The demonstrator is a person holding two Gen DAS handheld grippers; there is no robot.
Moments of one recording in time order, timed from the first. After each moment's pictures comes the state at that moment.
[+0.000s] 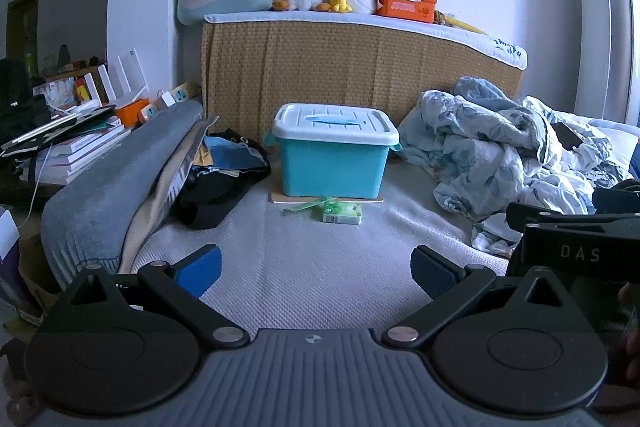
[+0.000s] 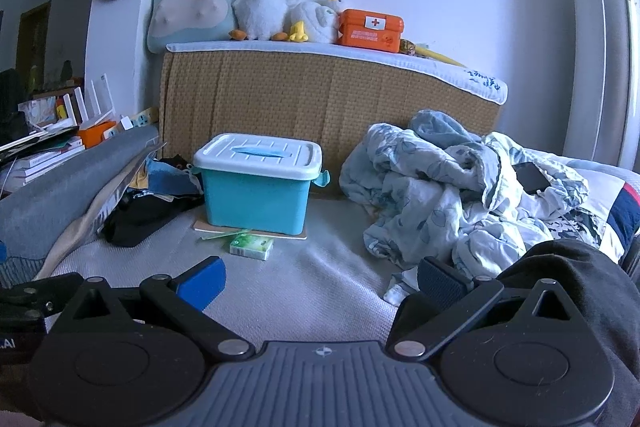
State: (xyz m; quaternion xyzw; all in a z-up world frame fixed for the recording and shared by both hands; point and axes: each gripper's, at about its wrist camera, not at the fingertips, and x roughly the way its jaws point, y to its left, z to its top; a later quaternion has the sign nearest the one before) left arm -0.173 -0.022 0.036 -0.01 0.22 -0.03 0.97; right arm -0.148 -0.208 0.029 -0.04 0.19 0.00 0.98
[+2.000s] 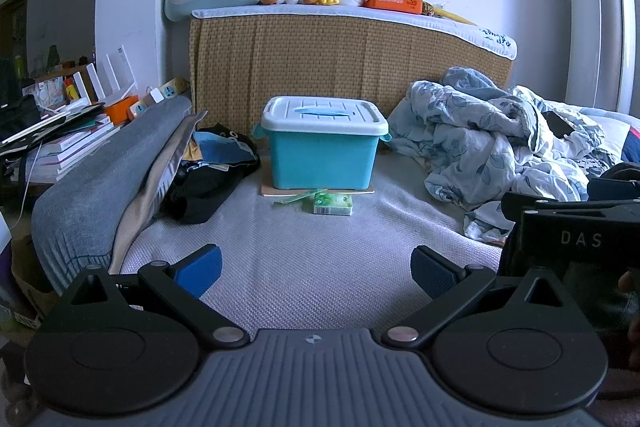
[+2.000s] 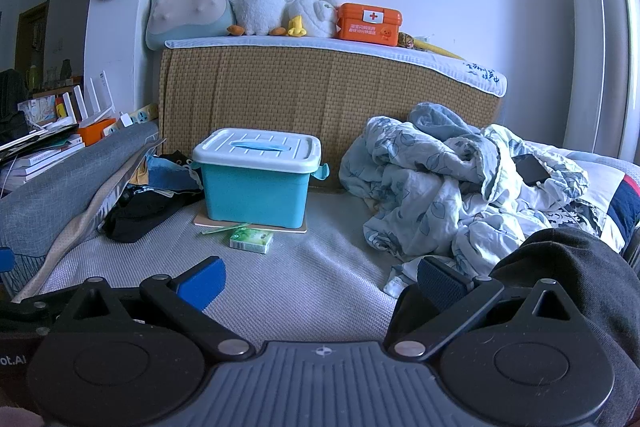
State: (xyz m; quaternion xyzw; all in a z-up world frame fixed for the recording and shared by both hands) left arm -0.174 -0.027 0.028 0.00 0.23 -0.05 0.97; right arm -0.152 -0.210 0.026 -0.03 0.19 0.00 0.98
